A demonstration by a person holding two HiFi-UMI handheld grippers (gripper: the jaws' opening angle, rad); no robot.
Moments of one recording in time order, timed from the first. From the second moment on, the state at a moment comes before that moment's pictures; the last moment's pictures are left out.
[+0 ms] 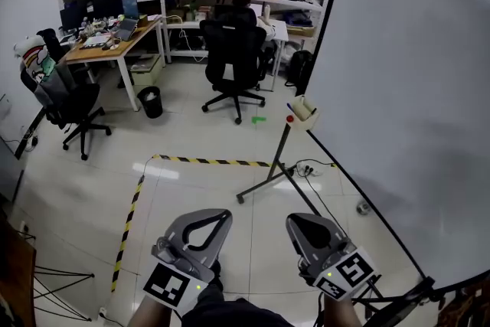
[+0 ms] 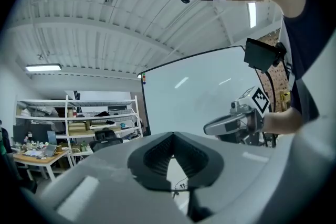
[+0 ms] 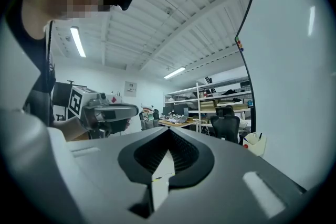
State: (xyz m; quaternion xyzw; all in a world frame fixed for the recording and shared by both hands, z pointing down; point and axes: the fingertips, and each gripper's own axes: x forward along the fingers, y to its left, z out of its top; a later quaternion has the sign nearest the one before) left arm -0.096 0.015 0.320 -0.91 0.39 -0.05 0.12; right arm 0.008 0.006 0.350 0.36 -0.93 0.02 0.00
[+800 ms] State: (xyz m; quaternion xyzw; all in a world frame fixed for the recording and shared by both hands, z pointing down) left arm -0.145 -0.212 0.317 -0.95 0.30 0.00 0.10; right arm -0.055 -0.194 0.351 0.43 -0.90 0.02 0.03
